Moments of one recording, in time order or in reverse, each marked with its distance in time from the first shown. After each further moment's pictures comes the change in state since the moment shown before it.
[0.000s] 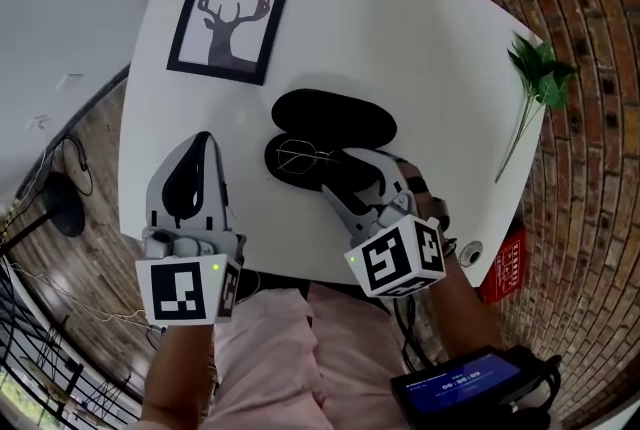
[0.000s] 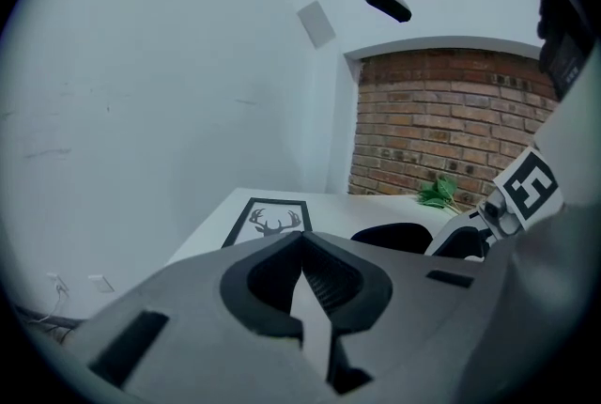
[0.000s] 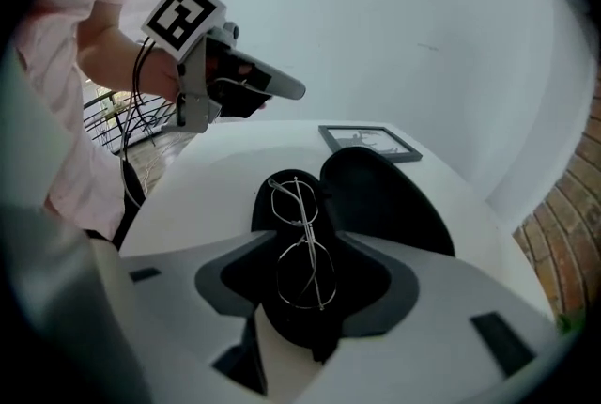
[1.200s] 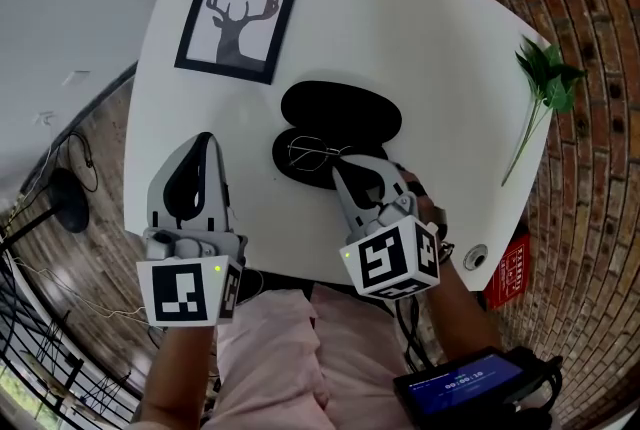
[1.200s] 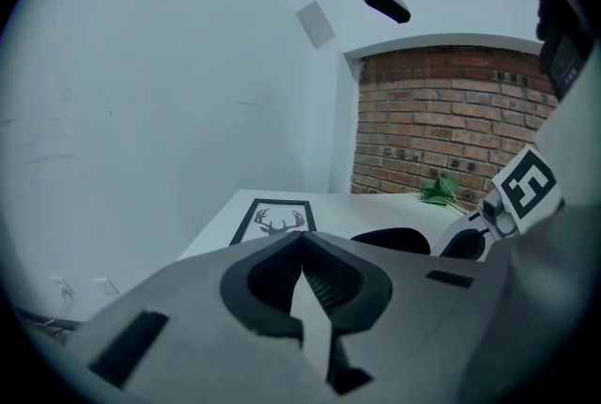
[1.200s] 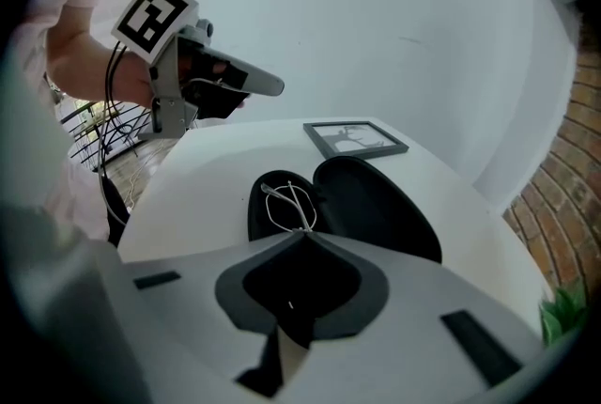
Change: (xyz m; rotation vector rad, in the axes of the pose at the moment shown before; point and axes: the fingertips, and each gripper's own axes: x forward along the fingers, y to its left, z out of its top) left arm -0.006 0.005 0.000 0.014 0.001 0.017; right arm 0.006 -0.005 0.001 0.092 0.017 -0.069
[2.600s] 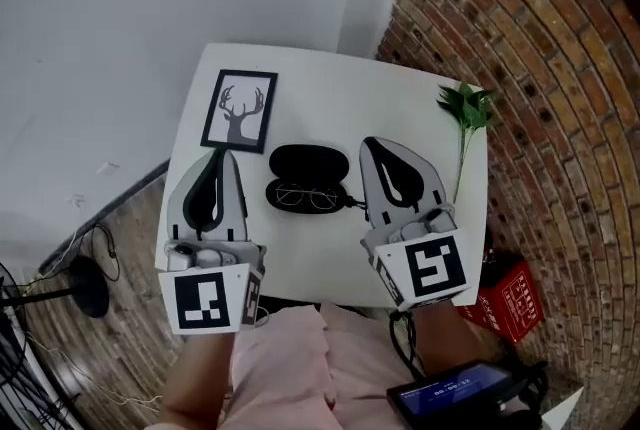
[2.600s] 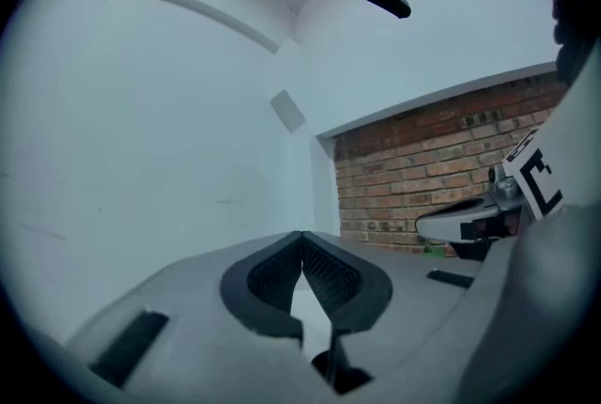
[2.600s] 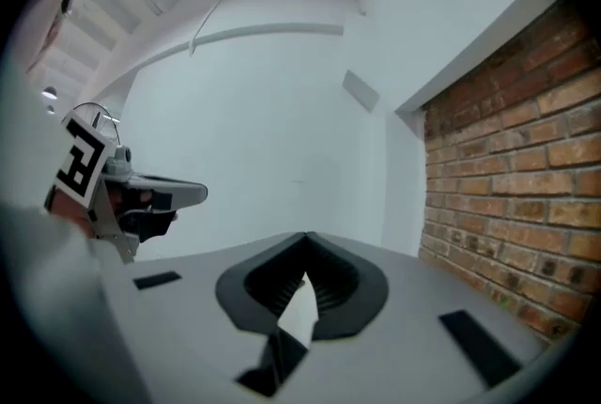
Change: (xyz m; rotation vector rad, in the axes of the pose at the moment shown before) left arm -0.080 -0.067 0.167 0.112 -0.399 -0.017; right arm -0.227 -0.092 0.116 0.301 -0.684 -0.512
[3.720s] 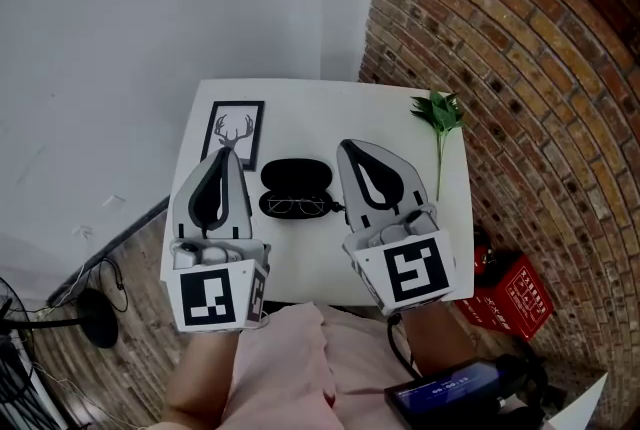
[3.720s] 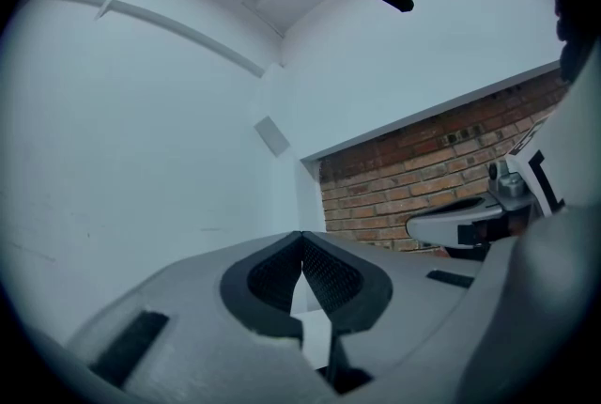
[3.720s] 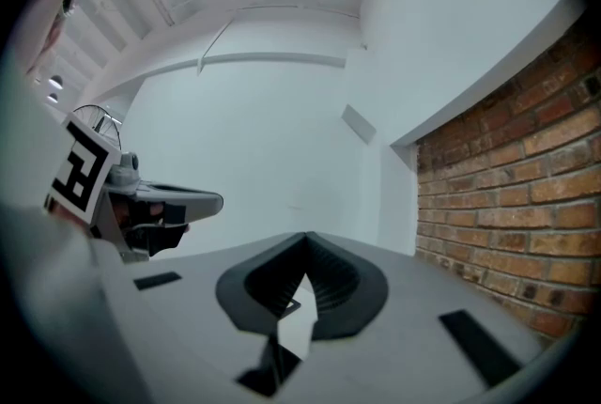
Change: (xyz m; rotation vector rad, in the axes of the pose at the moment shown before) left arm -0.018 -0.040 0.060 0.047 -0.123 -0.053; right arm -0.047 0.011 0.058 -0.017 -0.122 -0.040
